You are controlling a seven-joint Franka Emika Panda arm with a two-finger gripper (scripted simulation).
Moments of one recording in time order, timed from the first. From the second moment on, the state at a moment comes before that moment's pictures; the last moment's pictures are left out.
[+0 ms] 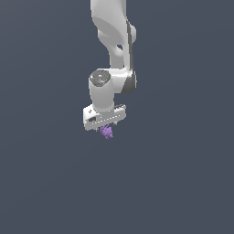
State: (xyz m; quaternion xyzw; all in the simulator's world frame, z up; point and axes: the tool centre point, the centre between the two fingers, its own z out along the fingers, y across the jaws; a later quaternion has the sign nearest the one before) arm -0.037 -0.056 0.101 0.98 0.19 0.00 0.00
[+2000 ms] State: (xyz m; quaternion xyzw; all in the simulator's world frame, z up) arm -0.044 -0.059 0.041 0.98 0.22 0.00 0.00
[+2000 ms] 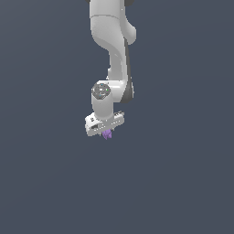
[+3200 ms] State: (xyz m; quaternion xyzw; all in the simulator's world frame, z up) arm 0.001 0.074 0.190 0.98 0.22 0.00 0.00
